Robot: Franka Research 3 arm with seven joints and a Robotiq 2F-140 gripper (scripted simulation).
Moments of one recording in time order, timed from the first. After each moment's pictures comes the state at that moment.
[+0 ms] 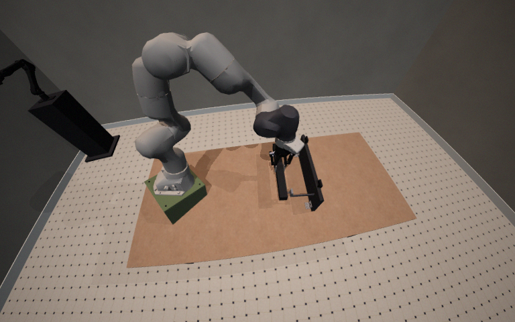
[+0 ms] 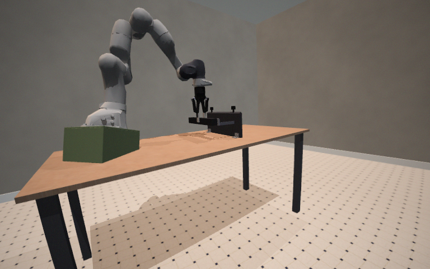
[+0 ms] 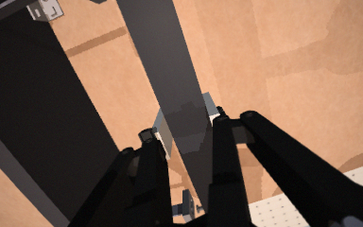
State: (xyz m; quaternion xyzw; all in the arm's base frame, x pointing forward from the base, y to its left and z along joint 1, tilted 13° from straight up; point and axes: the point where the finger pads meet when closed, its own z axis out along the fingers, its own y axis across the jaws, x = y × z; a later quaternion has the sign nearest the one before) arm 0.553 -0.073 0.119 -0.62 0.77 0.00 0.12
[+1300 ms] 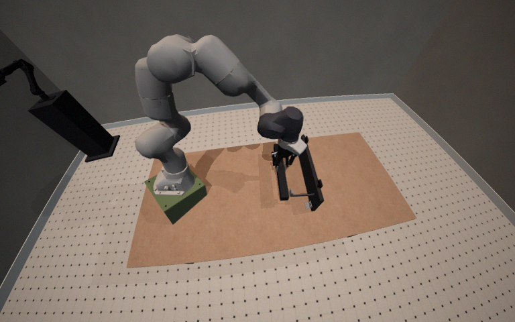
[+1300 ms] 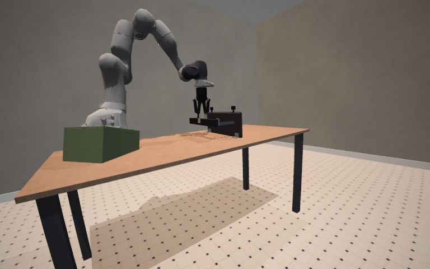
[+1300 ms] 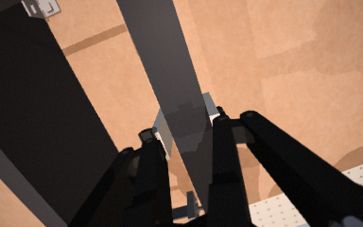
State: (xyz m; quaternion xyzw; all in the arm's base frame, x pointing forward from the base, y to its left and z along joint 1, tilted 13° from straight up) arm 0.563 -0.073 0.114 -0.62 0.77 0.01 0.12
